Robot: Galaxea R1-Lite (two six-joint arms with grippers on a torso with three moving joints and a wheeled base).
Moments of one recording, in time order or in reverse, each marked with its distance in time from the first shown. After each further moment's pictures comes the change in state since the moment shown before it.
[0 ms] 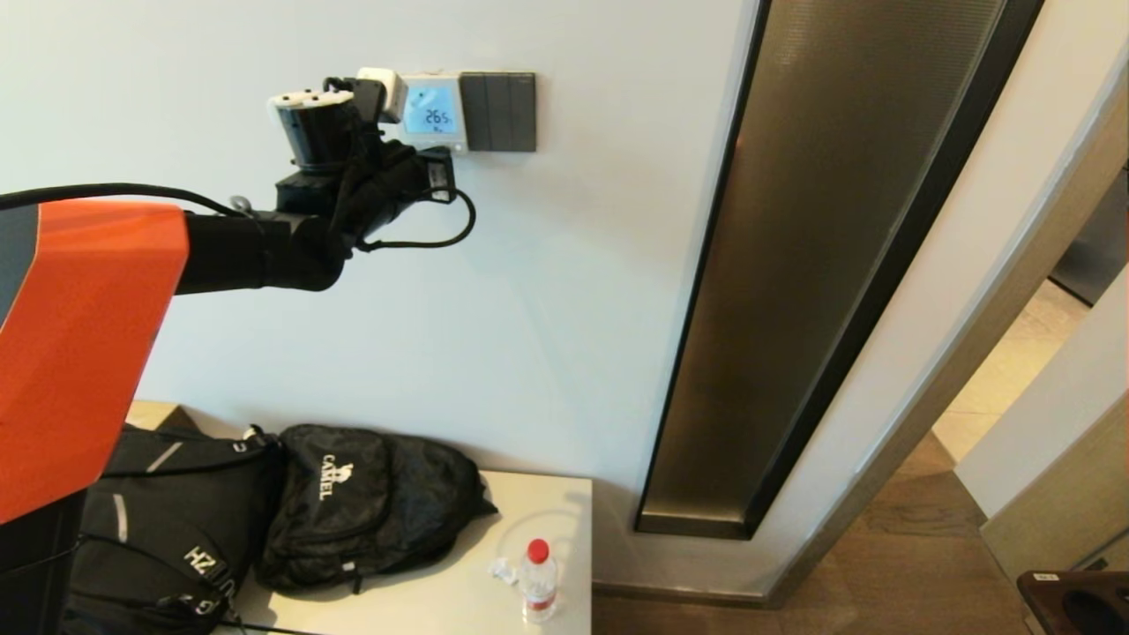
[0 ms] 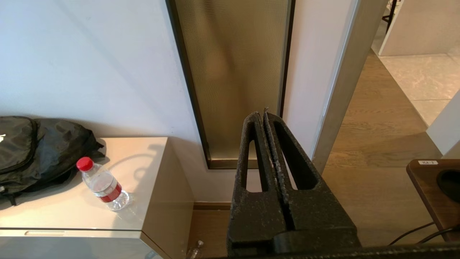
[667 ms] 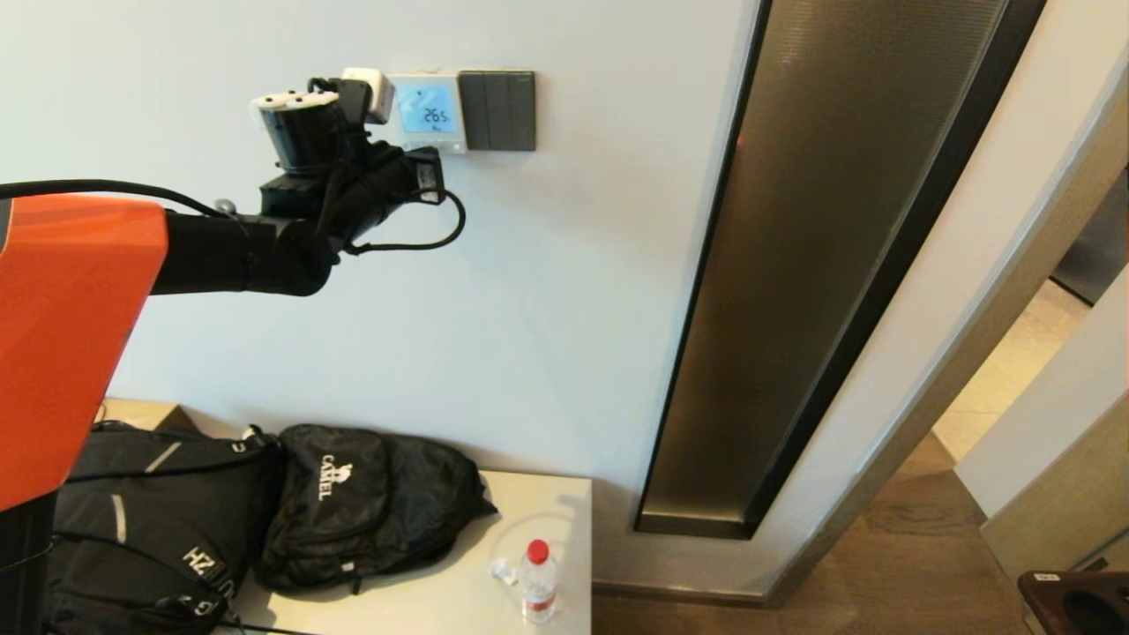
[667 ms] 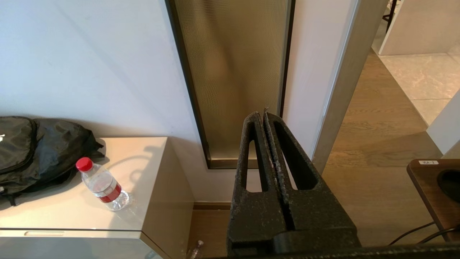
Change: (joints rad) left arm 0.003 -0.043 0.084 -0.045 0.002 0.001; right arm 0.000 0.000 0.000 0.000 0.000 0.001
